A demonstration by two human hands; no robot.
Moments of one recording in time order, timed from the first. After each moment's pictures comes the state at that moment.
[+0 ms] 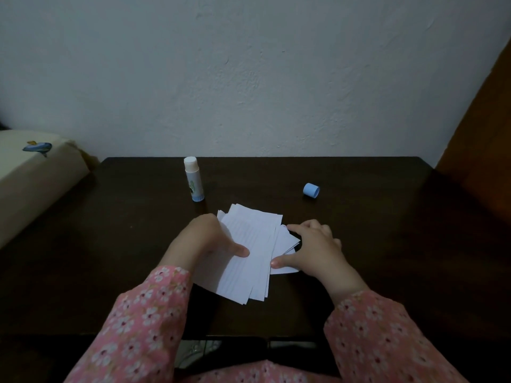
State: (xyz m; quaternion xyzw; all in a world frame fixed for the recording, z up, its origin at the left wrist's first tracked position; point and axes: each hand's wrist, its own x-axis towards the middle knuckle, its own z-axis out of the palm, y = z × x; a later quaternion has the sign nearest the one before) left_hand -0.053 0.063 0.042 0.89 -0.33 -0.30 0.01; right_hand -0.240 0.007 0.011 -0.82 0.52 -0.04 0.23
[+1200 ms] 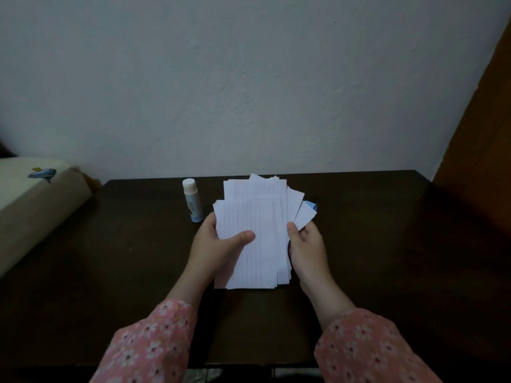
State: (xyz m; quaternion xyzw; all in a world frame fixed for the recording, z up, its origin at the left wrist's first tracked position) left_hand -0.070 0.078 0.022 0.68 -0.36 -0.28 0.57; right_hand -0.213 0.007 0.007 -0.54 0.43 -0.46 0.56
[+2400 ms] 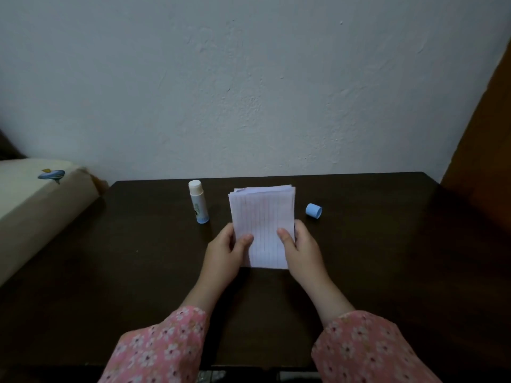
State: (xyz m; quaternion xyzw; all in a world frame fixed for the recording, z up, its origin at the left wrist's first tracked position) left_hand -0.069 0.073 0.000 0.71 -0.44 -0.21 0.50; right_hand -0.208 -0.001 -0.001 -0.70 0.43 -0.34 0.45
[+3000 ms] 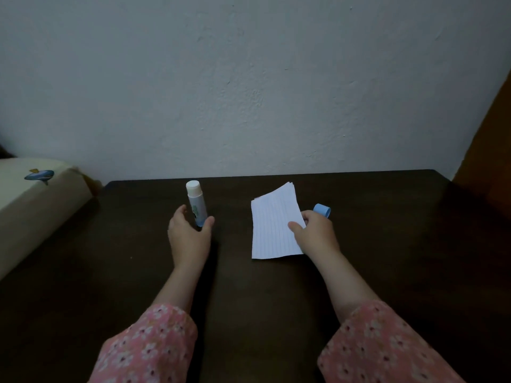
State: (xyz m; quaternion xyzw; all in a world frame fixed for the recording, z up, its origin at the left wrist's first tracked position) left_hand 0.002 0.038 -0.006 0.83 -0.23 -0.05 0.51; right_hand -0.187 -0.063 0.003 -0.70 0.56 -0.27 0.36
